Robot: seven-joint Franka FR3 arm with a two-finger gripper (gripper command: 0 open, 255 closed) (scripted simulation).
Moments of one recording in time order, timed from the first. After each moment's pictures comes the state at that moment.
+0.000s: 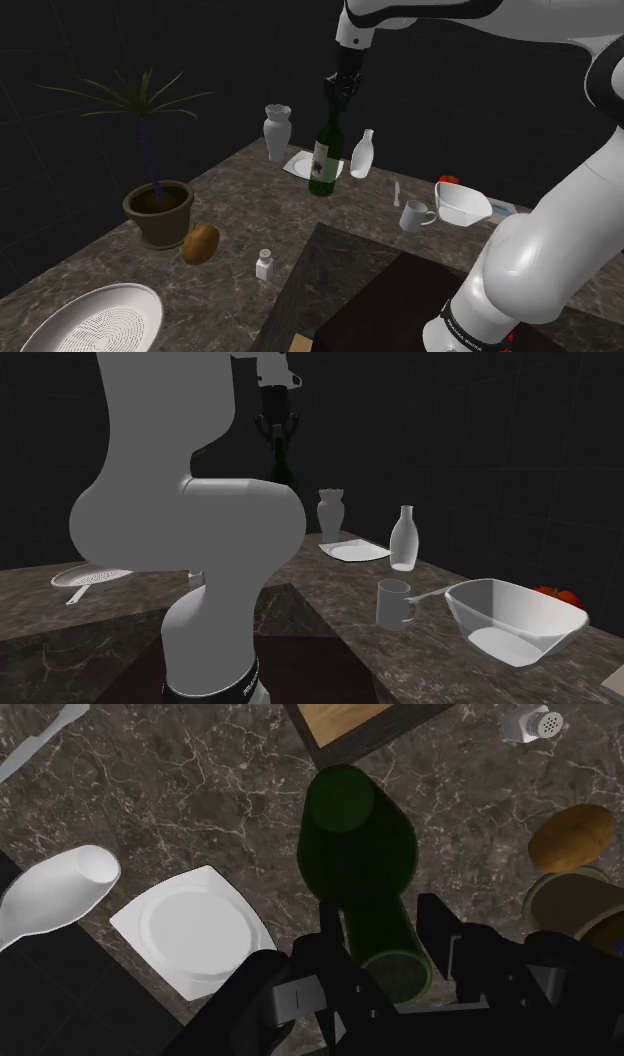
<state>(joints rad) 0.12 -0.20 -0.11 -1.81 -0.07 1.74 -0.02</state>
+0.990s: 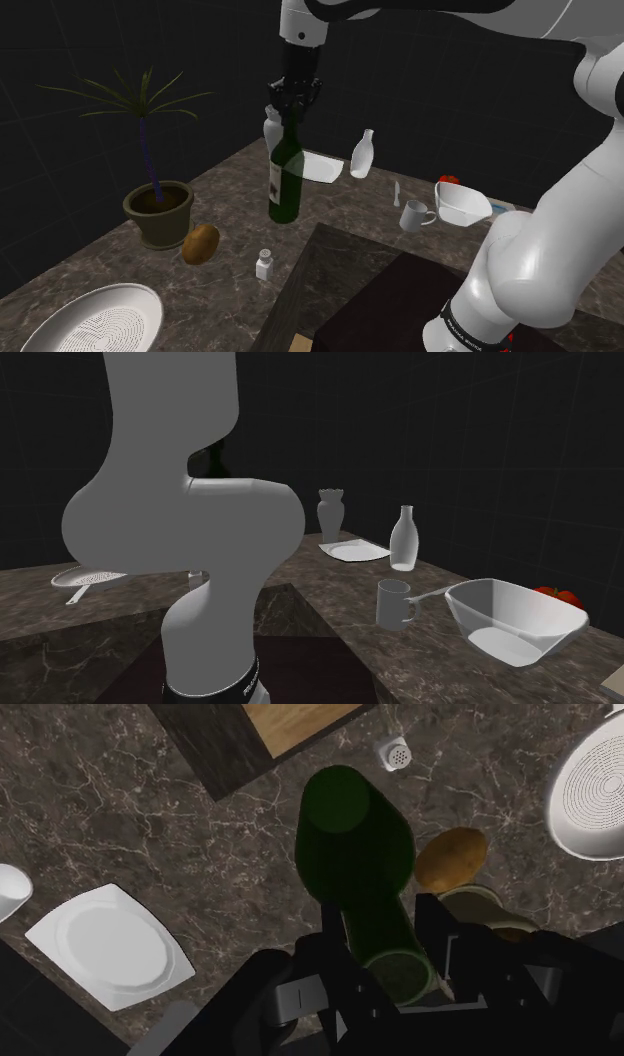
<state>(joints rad) 0.26 -0.18 0.12 -1.79 -0.07 1.70 0.35</state>
